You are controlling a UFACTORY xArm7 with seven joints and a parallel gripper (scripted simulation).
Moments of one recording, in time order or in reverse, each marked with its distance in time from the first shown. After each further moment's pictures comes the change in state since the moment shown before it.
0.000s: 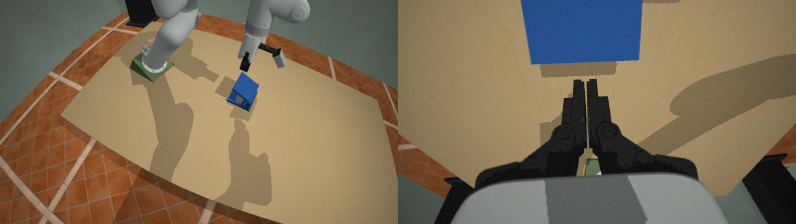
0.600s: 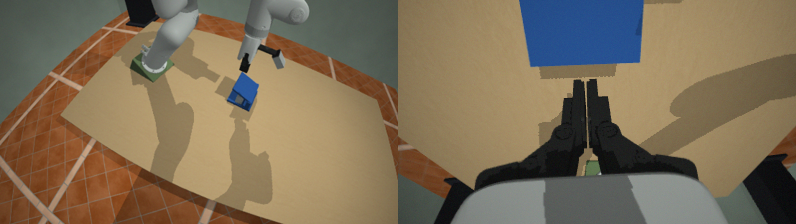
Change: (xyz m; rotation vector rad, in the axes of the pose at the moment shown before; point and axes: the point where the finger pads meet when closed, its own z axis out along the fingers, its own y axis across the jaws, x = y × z) arm 0.000 0.000 0.005 0.000 0.000 0.000
